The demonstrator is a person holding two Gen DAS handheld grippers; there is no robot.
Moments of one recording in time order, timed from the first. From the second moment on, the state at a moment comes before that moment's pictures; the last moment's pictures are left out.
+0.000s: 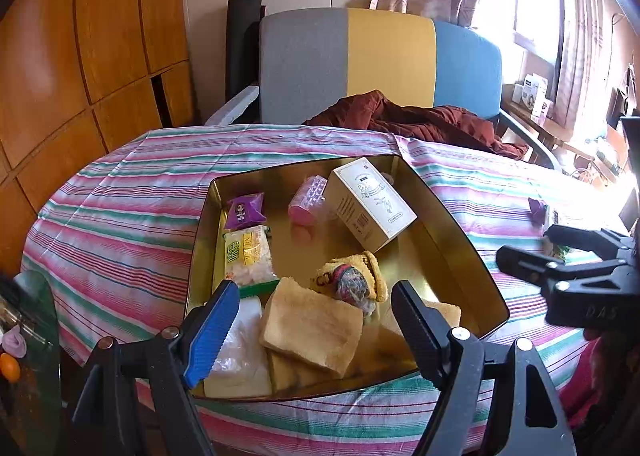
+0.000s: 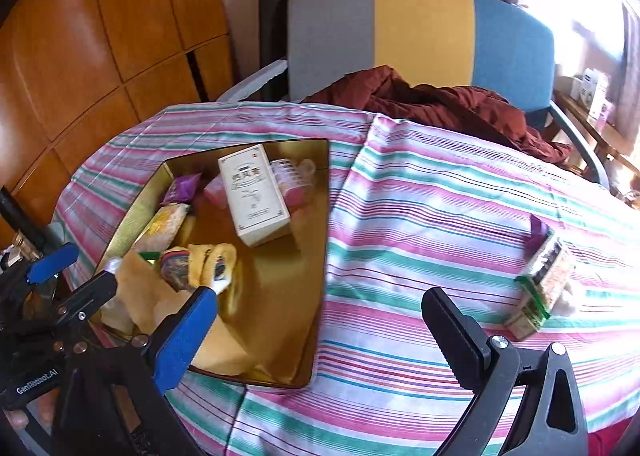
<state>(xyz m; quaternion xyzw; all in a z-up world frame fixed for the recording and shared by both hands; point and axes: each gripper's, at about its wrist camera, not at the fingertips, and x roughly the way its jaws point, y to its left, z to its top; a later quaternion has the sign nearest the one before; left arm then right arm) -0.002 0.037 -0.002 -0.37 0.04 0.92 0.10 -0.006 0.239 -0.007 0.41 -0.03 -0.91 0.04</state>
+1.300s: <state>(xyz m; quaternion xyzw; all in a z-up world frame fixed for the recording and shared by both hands) -0.017 0.199 0.010 -0.40 0.09 0.86 0.30 0.040 0.567 -0.023 0.36 -0.33 -0.83 -0.27</state>
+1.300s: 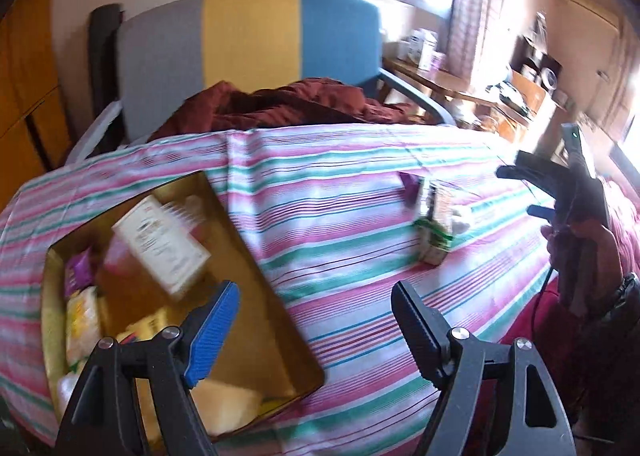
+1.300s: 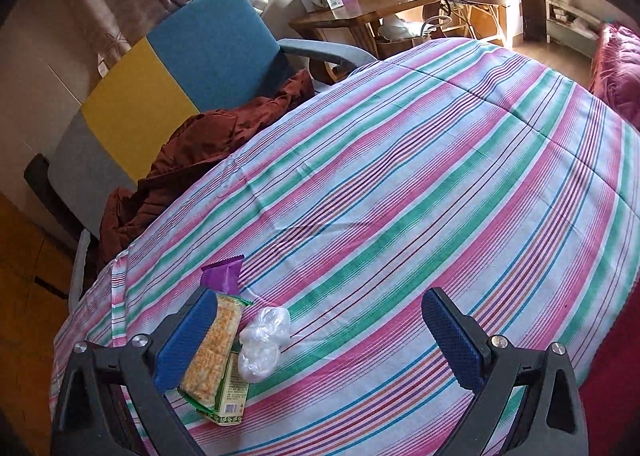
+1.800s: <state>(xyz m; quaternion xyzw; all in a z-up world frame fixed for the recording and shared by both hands) -0.027 0.339 -0.015 -0.40 0.18 0.82 0.38 0.036 0.570 -0.029 0.36 -0.35 -0.83 -0.24</state>
